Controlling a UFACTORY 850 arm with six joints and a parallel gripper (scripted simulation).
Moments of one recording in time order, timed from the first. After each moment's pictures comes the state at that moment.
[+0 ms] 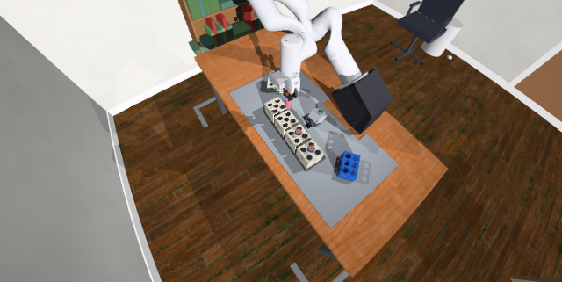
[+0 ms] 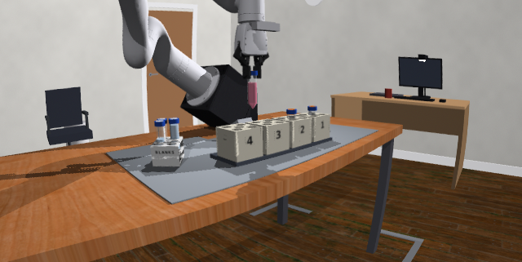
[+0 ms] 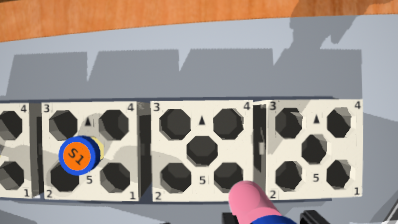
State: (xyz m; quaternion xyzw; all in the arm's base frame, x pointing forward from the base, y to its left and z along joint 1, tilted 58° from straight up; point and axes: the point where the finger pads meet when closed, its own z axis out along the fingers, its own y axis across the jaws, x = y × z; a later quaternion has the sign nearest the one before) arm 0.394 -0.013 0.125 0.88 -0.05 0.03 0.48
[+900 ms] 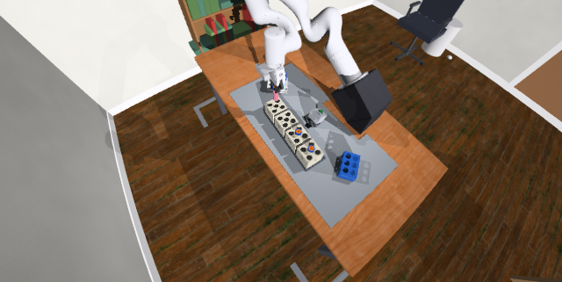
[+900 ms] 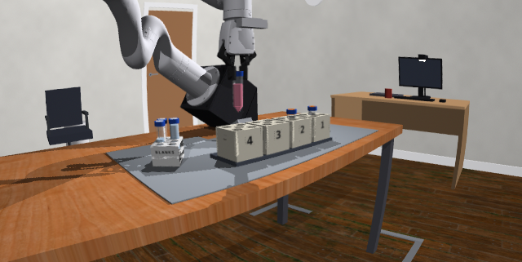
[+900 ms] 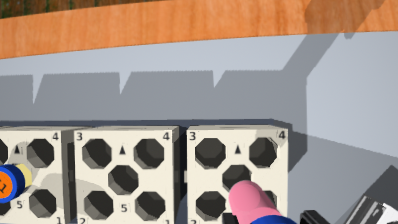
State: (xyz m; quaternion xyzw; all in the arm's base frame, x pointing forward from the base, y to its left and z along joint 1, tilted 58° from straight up) arm 0.413 -0.055 0.192 0.88 -0.05 0.03 0.48
